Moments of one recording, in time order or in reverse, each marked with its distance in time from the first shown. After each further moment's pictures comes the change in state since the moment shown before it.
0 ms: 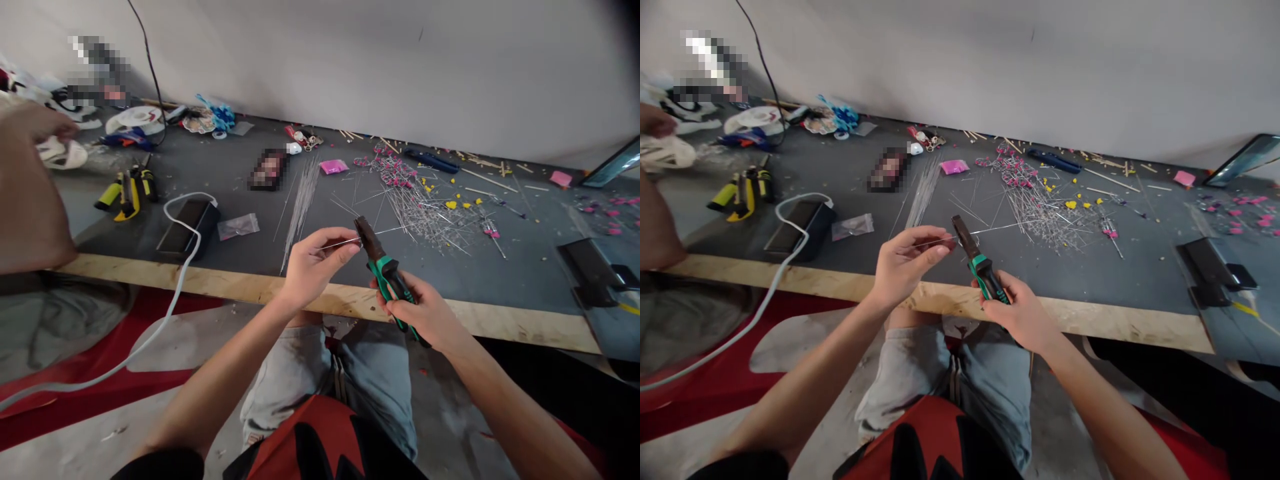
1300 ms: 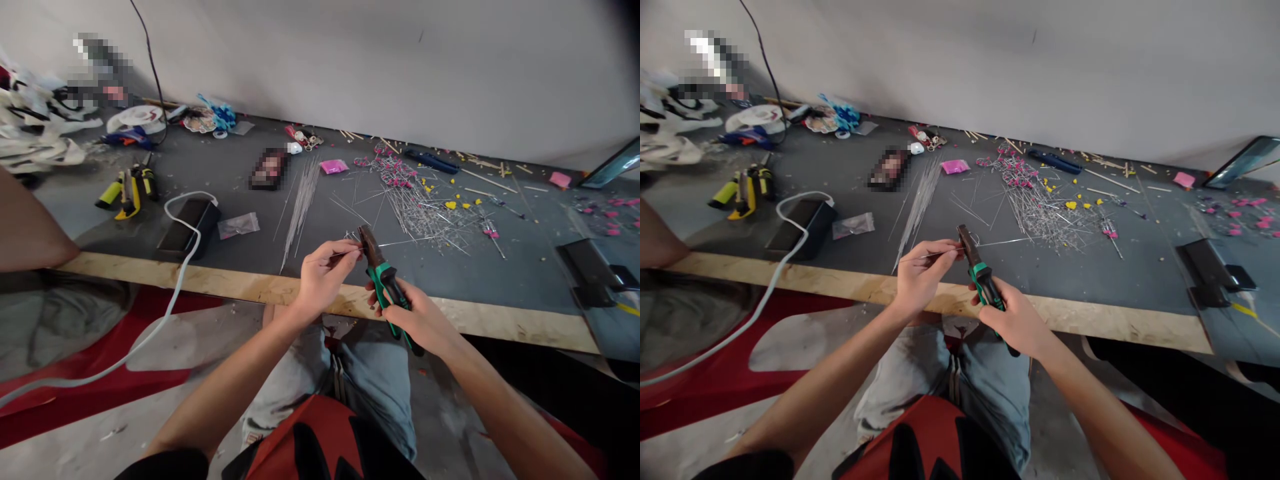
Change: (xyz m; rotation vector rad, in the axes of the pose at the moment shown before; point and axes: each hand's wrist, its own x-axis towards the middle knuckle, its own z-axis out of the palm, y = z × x) left_hand -0.017 -0.026 0.021 -0.051 0.136 -0.028; right_hand -0.002 -0.001 0.008 -0.124 0.016 0.046
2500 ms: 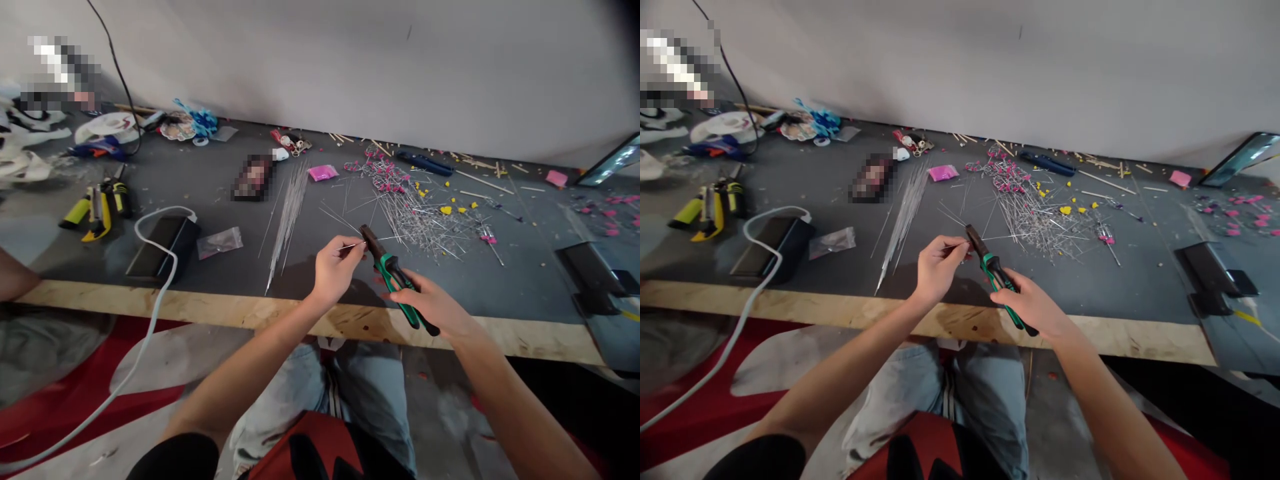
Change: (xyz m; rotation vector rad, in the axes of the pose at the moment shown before) left_hand 0.047 -0.045 0.034 0.018 0.069 -0.124; right_hand 0.040 0.013 -0.053 0.106 0.047 0.084
